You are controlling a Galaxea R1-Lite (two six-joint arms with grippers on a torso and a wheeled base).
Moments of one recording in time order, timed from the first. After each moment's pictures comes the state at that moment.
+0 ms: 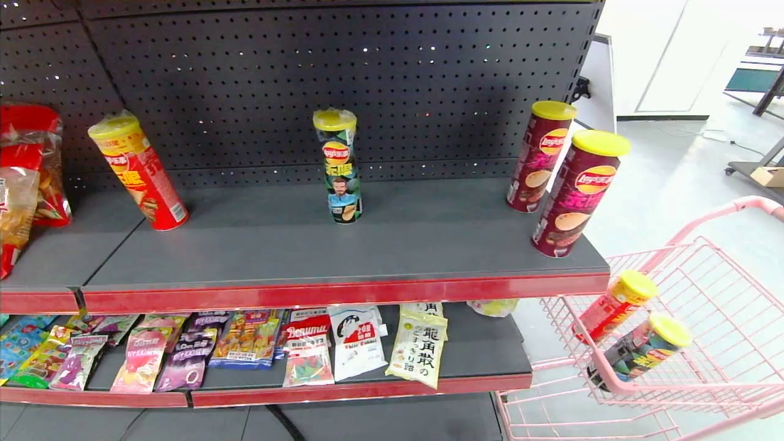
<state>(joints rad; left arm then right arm) 0.00 0.00 0.00 0.00 -0.02 0.01 0.00 0.00 0.00 0.00 -0.01 0.00</state>
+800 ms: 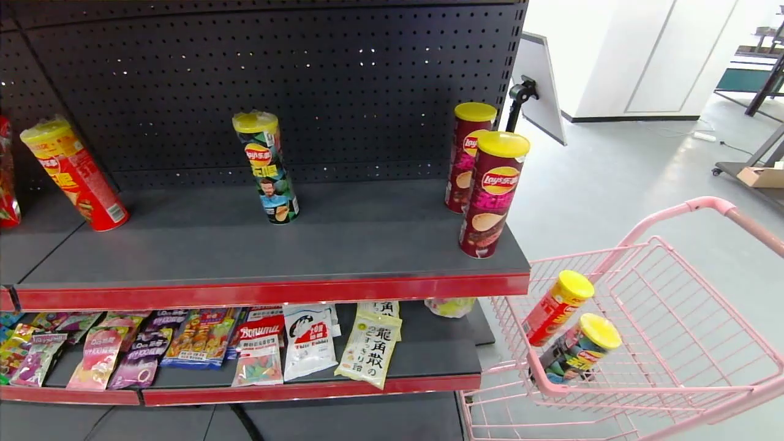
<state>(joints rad) 0.00 0.00 0.00 0.00 -0.02 0.01 0.00 0.00 0.00 0.00 -0.01 0.00</state>
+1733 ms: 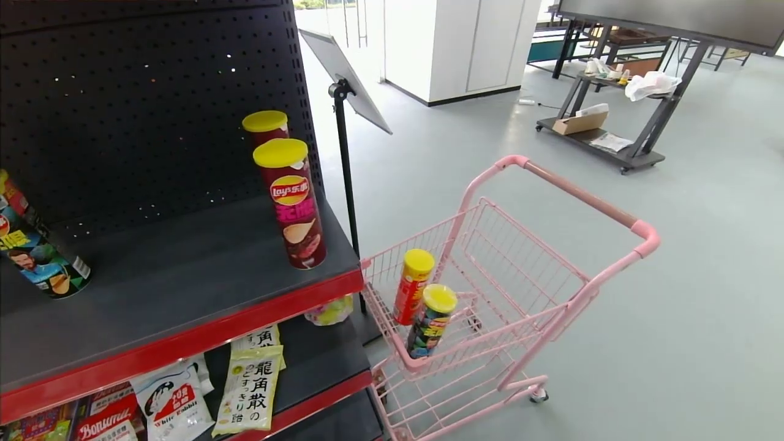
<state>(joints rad) 0.00 0.00 0.00 0.00 -0.02 0.01 0.00 0.00 0.00 0.00 -0.01 0.00</state>
